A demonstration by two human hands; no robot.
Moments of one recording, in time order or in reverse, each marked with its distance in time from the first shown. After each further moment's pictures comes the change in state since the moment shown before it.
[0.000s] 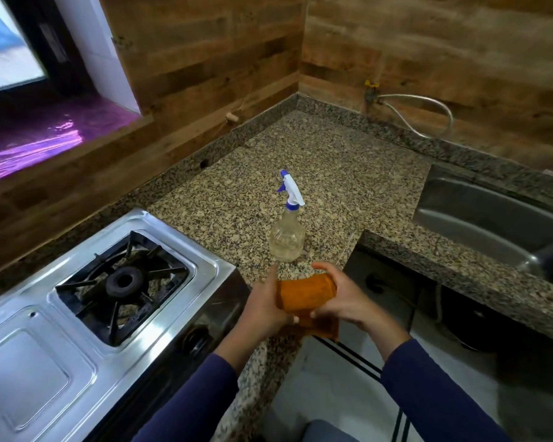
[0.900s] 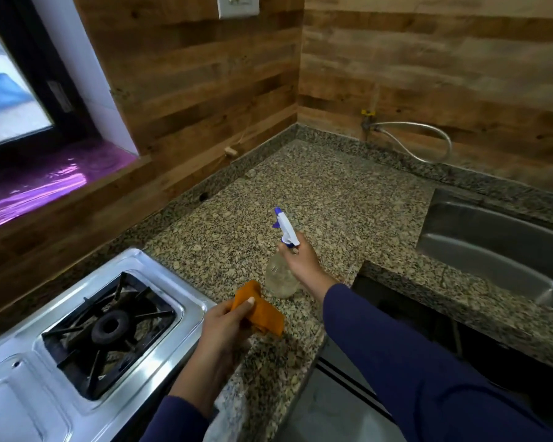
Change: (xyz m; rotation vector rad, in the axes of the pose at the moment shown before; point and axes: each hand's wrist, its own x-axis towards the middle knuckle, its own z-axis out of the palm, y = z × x) left_hand 0.010 0.025 -0.035 -0.898 0.355 -0.234; right_hand 0.140 -0.065 -0.013 0.271 0.341 -0.200
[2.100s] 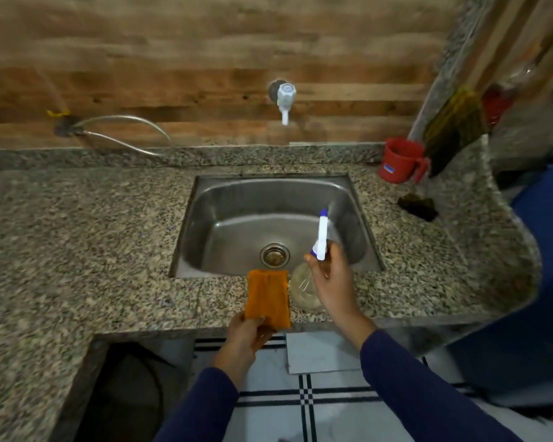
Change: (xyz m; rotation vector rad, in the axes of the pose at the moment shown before) left_hand 0.024 -0.241 0.564 0.307 -0.389 -0.465; right_hand -0.094 0.225 -0.565 -0.129 0.865 -0.131
